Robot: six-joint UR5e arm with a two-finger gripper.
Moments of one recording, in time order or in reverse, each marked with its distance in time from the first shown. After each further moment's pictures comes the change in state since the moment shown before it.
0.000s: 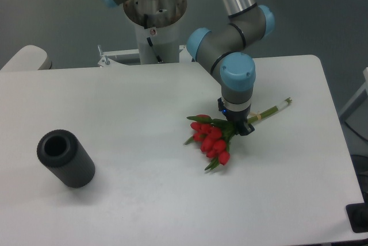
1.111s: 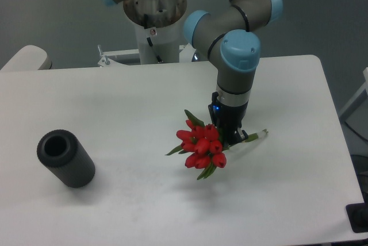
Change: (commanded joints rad) arm -0.026 0.054 0.161 -0.130 -0.350 -0.083
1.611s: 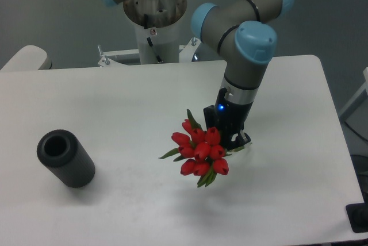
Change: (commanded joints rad) arm 0.009 0.000 0.124 -0.074 -0.290 -0.215
